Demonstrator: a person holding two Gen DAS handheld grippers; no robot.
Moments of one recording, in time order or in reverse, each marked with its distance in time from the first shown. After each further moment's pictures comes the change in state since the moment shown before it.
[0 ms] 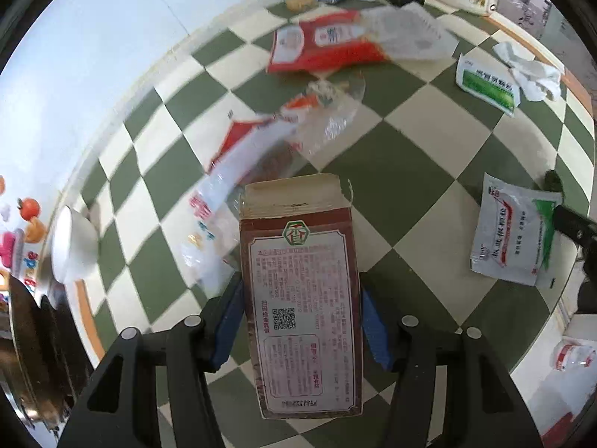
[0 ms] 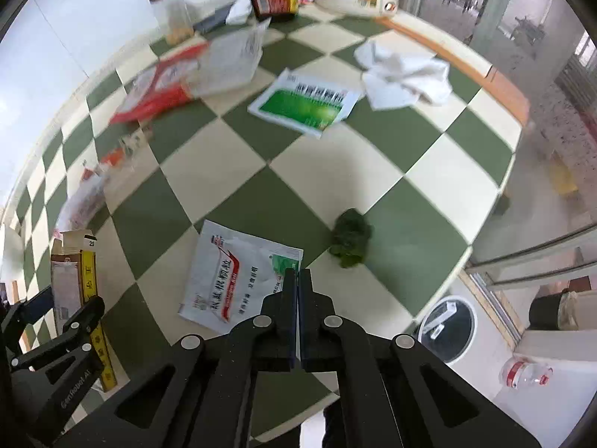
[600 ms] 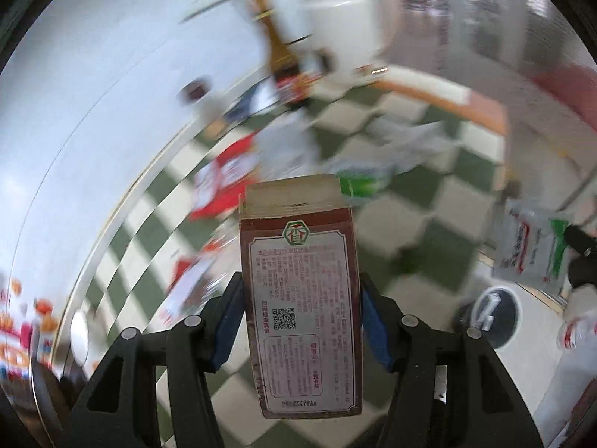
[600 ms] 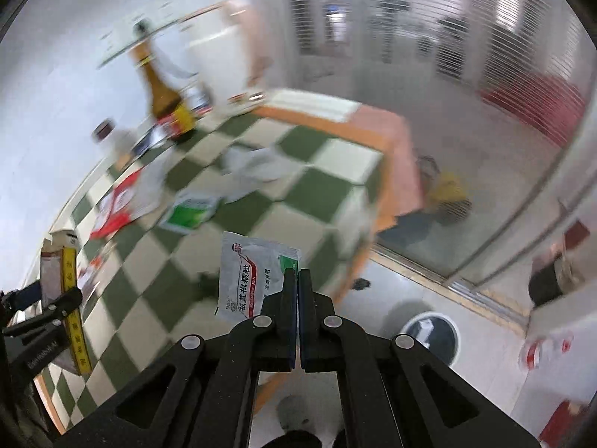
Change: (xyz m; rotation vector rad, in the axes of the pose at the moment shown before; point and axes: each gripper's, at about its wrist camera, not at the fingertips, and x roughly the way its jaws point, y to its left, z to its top) left arm -0.135 -0.122 0.068 0.231 -0.270 -0.106; right arm -0.104 -0.178 -0.037 0.318 -0.250 -0.056
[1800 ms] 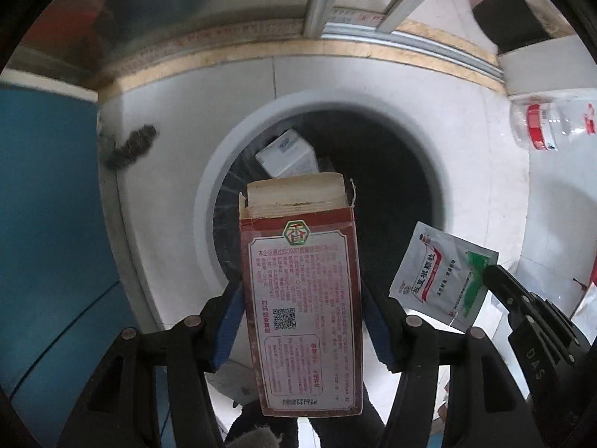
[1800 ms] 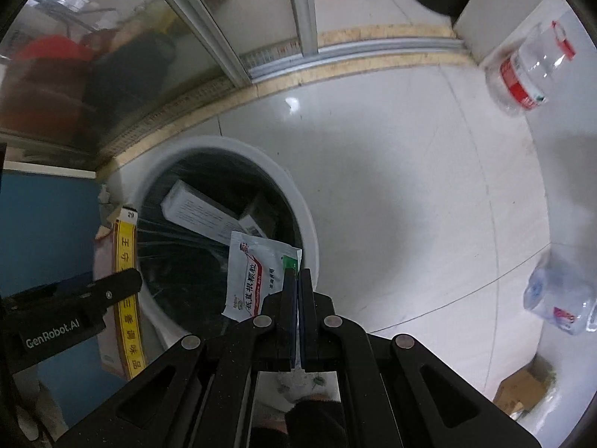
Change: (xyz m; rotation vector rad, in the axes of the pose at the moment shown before) left arm 0.413 -0.609 -0.191 0.637 0.647 -0.408; right arm 0.400 -0.525 -0.351 0.778 0.467 -0.241
